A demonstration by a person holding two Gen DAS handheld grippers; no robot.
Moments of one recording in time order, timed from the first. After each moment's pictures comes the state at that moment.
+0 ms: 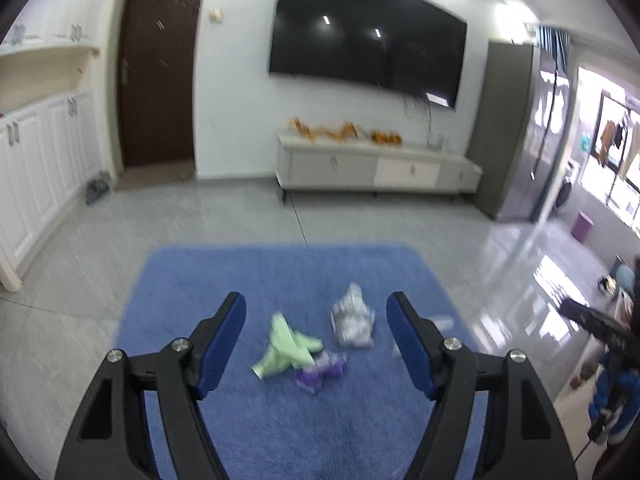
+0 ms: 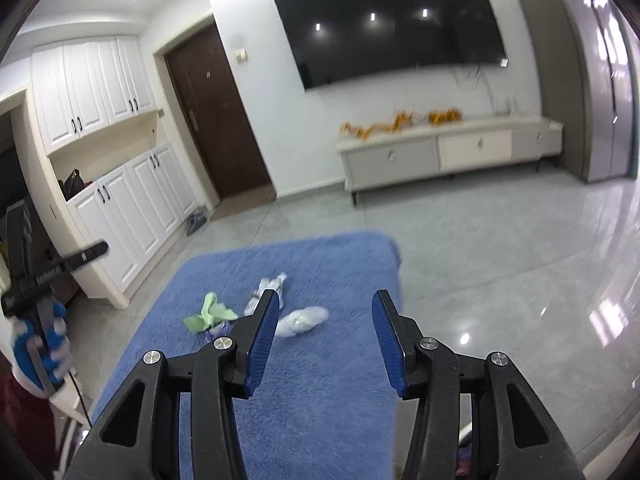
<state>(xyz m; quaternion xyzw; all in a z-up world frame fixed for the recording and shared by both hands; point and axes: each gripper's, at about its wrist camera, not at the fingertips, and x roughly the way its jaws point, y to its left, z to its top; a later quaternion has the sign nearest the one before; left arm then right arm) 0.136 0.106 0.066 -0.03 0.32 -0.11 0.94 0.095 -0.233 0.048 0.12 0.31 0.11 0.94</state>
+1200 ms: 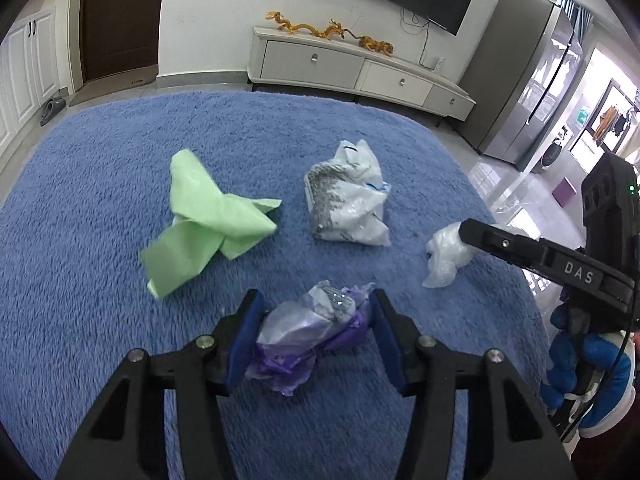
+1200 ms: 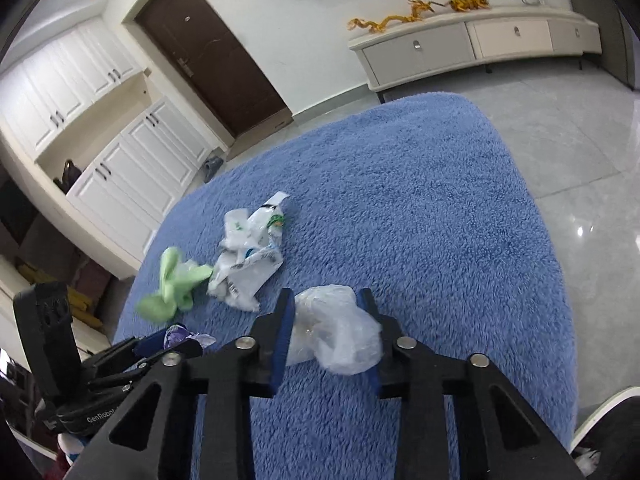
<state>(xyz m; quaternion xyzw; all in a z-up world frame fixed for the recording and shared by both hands) 0.197 0.068 -0.101 -0.06 0.45 -0.16 0.88 0.244 -0.153 -0.110 0.19 0.43 0.16 0.87</state>
